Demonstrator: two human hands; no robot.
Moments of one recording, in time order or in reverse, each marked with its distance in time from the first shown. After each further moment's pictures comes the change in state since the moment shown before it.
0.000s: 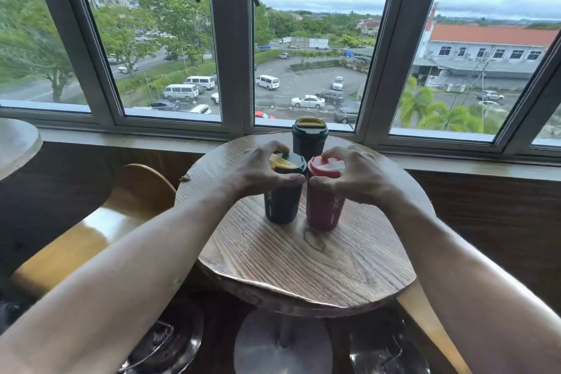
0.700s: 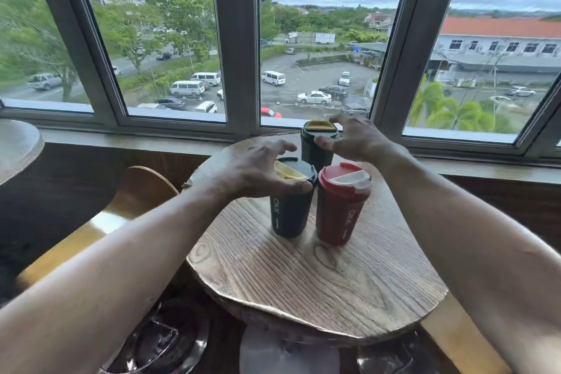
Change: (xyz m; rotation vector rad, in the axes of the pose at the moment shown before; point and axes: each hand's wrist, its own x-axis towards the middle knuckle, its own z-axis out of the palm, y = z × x) left_hand 0.007 0.006 -0.025 0.103 -0.076 0.082; right_hand 0.099 -0.004 -0.012 -0.088 -0.012 0.046
